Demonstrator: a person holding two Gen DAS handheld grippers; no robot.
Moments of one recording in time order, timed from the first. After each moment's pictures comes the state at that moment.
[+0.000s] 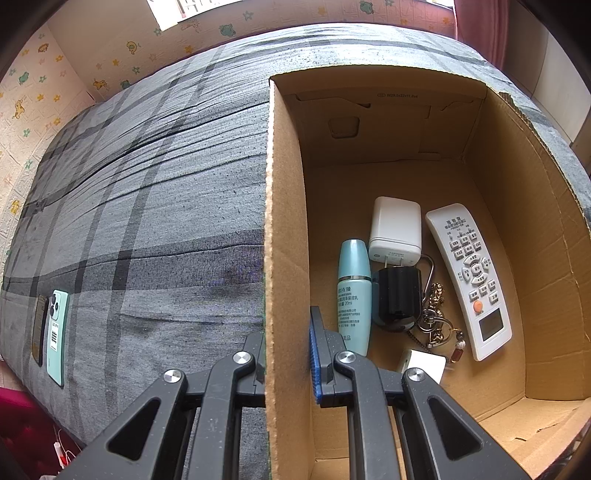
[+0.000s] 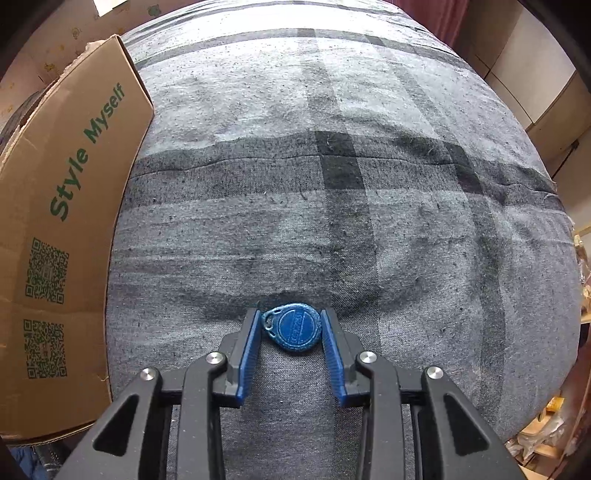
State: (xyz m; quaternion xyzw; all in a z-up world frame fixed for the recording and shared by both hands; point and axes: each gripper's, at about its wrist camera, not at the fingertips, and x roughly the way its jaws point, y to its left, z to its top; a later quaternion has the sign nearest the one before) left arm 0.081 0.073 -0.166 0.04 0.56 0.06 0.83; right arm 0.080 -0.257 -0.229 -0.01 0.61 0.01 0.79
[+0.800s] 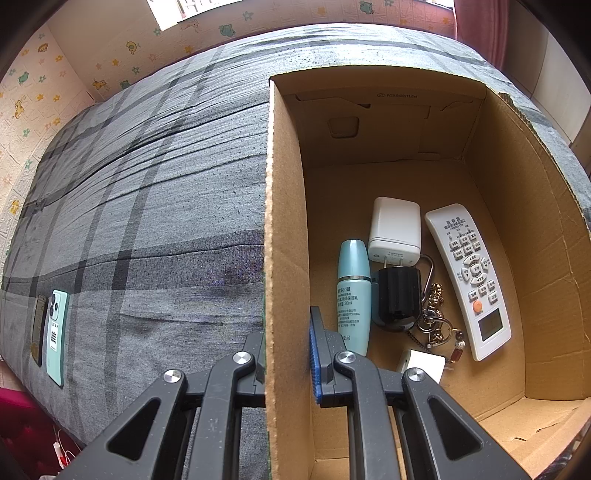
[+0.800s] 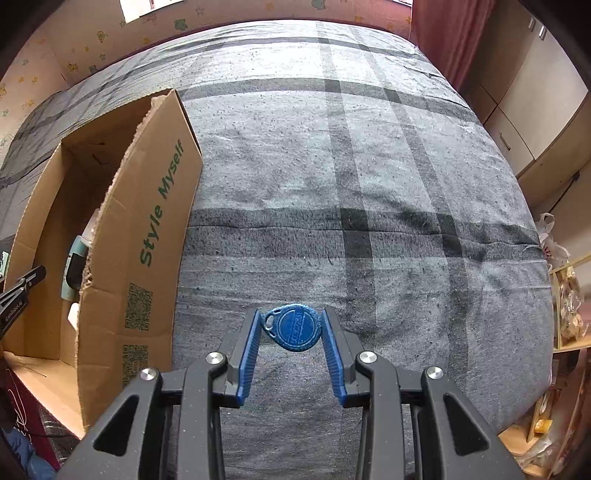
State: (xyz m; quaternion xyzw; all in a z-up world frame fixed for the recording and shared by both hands) left arm 0.081 0.074 -0.165 0.04 0.56 0.06 0.83; right arm 0.094 -0.231 -0.149 -0.04 0.58 0.03 0.81
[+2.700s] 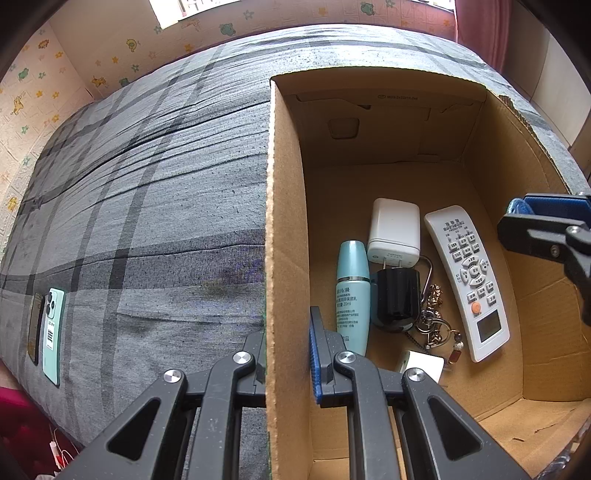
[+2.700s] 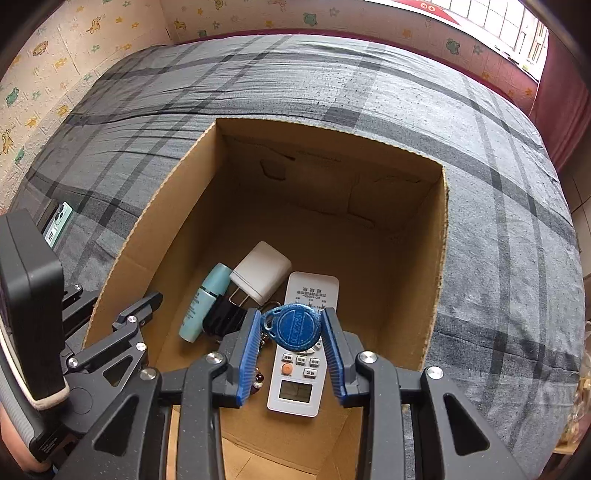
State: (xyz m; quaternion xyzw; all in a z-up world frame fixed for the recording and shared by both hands) left arm 0.081 0.076 -0.167 0.04 0.56 0.06 0.83; right arm 0.128 -0.045 -0.141 -0.11 0.56 0.21 0.80
